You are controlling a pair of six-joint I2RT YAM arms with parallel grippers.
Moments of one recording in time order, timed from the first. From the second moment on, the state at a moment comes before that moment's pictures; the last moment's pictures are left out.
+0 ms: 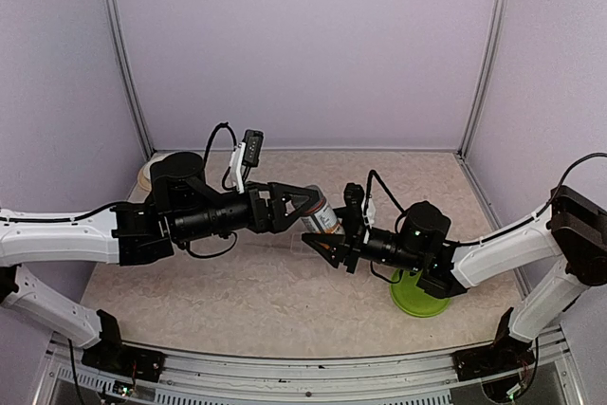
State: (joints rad) left arm -1.06 1.27 0.89 0.30 0.05 -0.60; right arm 1.00 1.55 0.58 1.07 -0.24 0.06
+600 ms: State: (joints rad) left arm -1.07 1.29 0.89 0.31 0.06 -0.60; right arm 1.00 1.59 0.65 1.02 -0.29 0.06
